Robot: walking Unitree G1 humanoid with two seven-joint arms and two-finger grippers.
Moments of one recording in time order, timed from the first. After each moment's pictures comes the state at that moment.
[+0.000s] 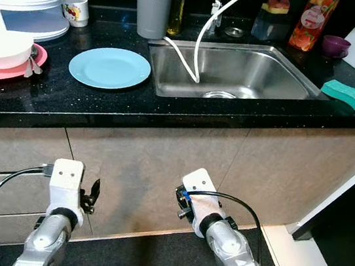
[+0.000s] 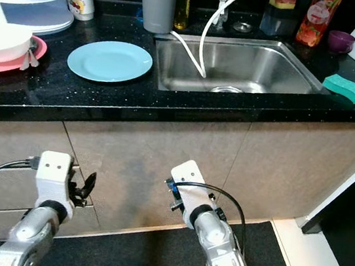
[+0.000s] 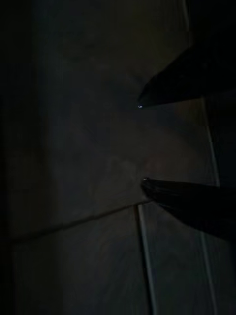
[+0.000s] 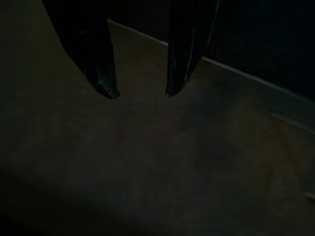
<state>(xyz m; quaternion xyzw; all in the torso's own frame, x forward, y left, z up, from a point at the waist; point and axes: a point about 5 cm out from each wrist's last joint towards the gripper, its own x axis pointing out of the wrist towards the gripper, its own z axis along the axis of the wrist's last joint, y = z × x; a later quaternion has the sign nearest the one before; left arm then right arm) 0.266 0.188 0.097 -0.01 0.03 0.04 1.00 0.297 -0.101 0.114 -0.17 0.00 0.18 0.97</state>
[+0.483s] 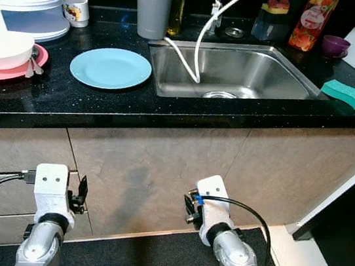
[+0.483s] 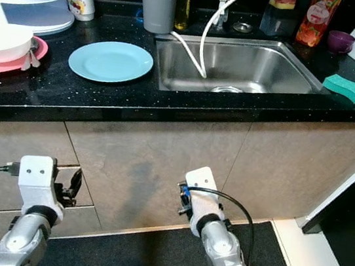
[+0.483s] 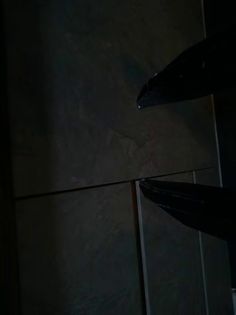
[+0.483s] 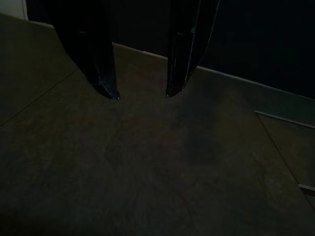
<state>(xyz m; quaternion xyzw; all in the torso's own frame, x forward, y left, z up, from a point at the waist) 0.254 0.192 0.096 -0.01 0.02 0.07 1.00 0.287 -0.110 0.104 -0.11 0.03 0.19 0.98</state>
